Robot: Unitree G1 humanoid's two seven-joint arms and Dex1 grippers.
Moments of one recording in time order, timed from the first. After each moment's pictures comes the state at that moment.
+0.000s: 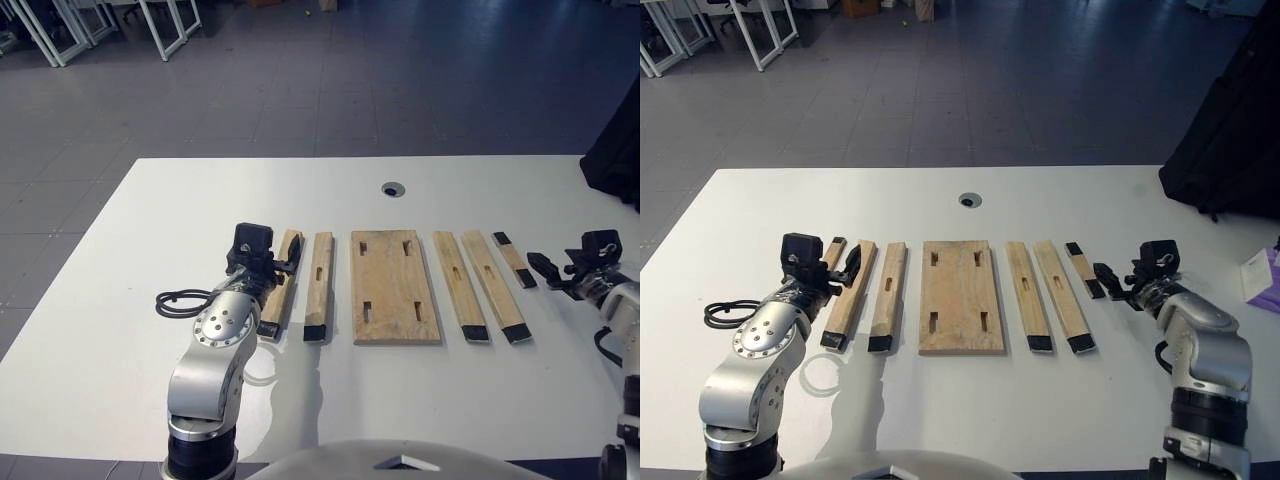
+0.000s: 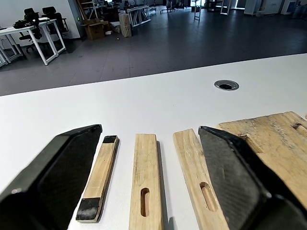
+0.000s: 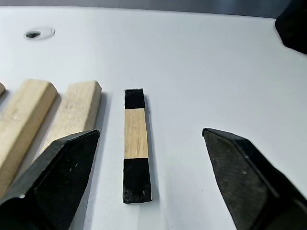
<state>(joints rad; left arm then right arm) 0.02 0.14 -0.05 -0.72 -0.03 0.89 -0.05 -0.14 -0.62 -0.34 0.09 0.24 0.65 0.53</state>
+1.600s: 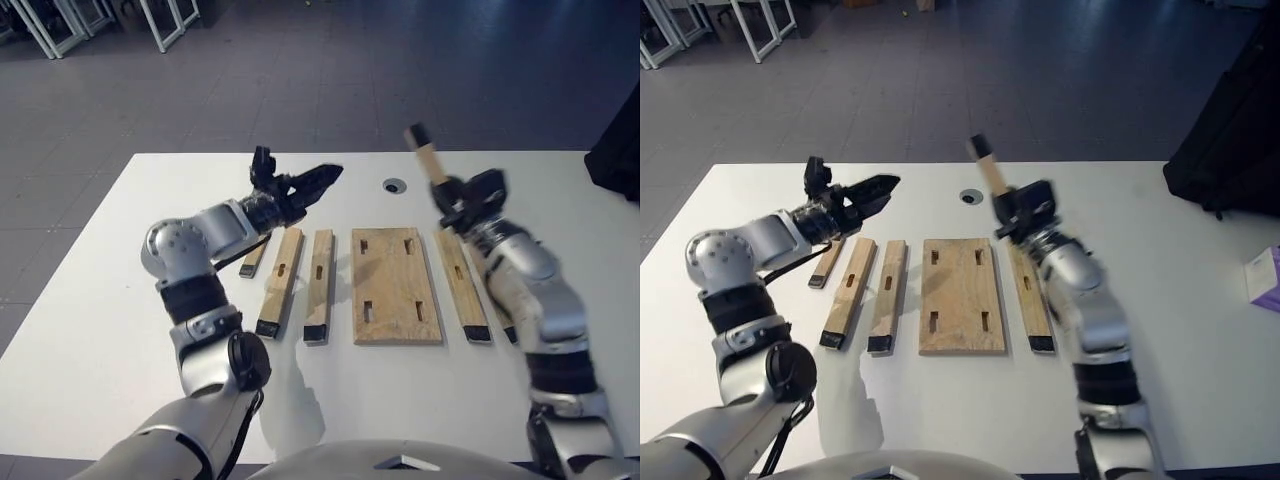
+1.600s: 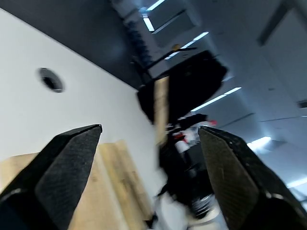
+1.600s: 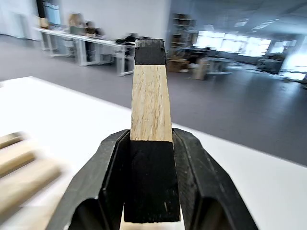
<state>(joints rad) -0.76 0.09 0.67 0.21 -0.84 1.44 -0.36 -0.25 -0.27 0.13 -0.28 0.21 0.45 0.28</state>
